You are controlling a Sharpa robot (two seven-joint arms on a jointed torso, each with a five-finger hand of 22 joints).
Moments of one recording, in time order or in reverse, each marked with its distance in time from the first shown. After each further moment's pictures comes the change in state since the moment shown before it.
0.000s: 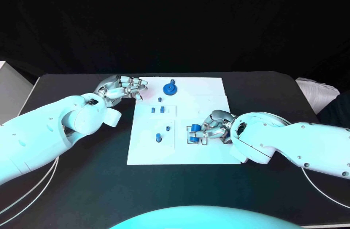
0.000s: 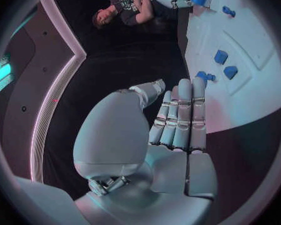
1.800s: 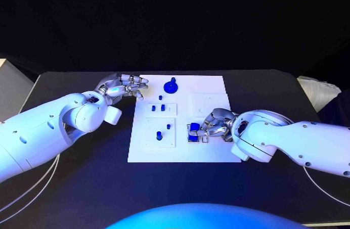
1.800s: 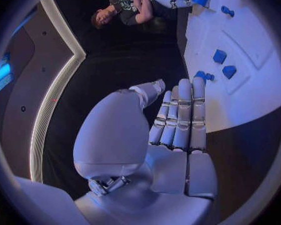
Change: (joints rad) left arm 0.000 0.001 0.000 -0.004 0.000 0.002 -0.006; left_hand 0.000 0.000 0.000 0.000 0.000 0.000 0.000 0.000 0.000 0.000 0.000 0.000 0.000 0.000 0.000 0.000 0.000 0.000 0.000 0.000 0.000 0.000; right arm -0.001 -0.004 0.000 0.000 -0.029 0.007 0.000; right_hand -0.028 -0.028 -0.059 0.003 -0.104 -0.001 0.002 0.005 0.009 0.000 0.000 -0.008 0.000 0.000 0.000 0.000 0.001 0.000 0.000 0.000 0.000 0.000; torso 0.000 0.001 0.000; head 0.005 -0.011
